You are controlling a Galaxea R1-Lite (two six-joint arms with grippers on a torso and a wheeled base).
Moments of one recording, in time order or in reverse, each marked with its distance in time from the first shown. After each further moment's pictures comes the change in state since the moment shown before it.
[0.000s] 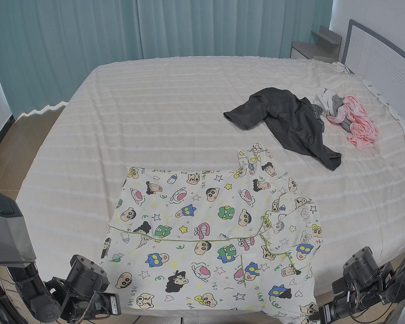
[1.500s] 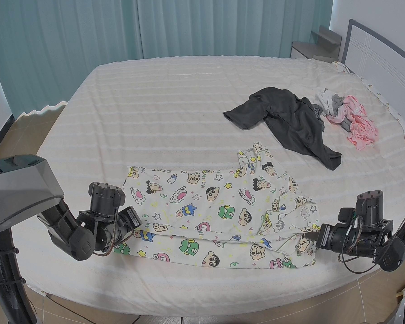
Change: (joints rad) left arm 0.203 0.208 -0.653 0.006 0.008 -0.153; right arm -0.249 0.089 -0.259 -0.429 -0.014 0.097
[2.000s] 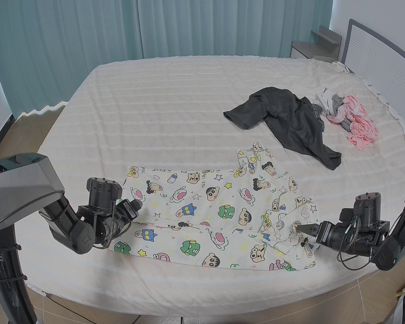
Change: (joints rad) left arm 0.040 0.035 -0.058 -0.010 0.003 -0.048; right arm -0.044 0.090 0.001 -0.091 -0.013 0.073
